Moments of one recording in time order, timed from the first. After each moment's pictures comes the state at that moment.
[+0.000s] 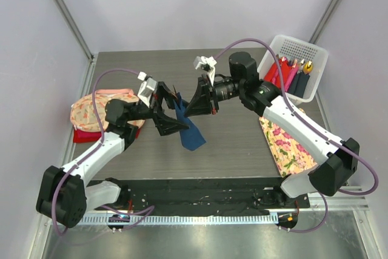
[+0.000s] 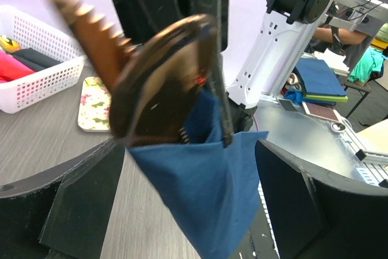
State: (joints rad) left arm -0.40 1.15 0.66 1.00 1.13 -0.72; right arm 0.66 1.43 1.40 -0.23 -1.11 0.12
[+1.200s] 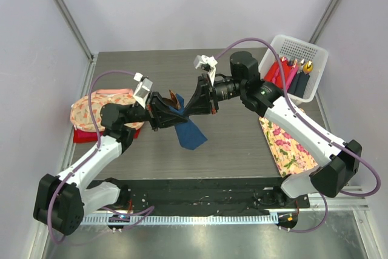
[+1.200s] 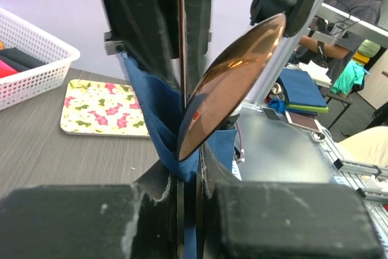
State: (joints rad) left arm -0.40 1.08 0.64 1.00 1.13 -0.82; right arm 0.67 1.41 1.42 -0.24 -1.08 0.11
